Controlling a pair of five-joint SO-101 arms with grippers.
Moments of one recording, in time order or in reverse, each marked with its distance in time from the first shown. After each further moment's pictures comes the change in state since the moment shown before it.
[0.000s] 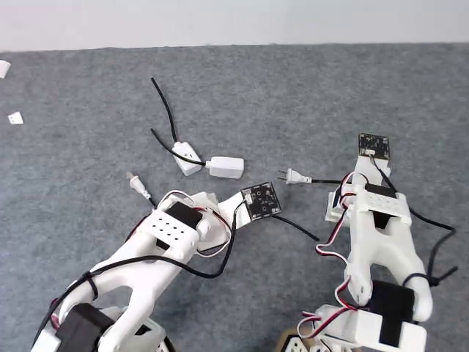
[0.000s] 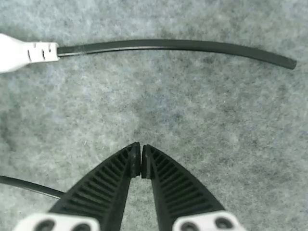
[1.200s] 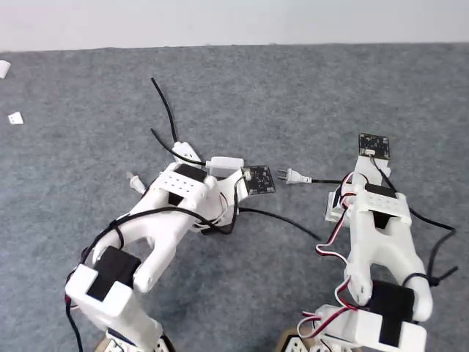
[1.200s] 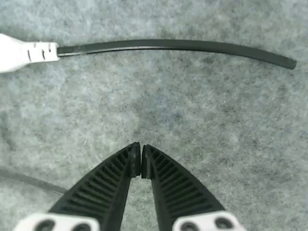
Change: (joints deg) left arm -7.0 25.5 -22.9 9.9 -9.7; right arm 0.0 0.0 0.0 0.0 0.7
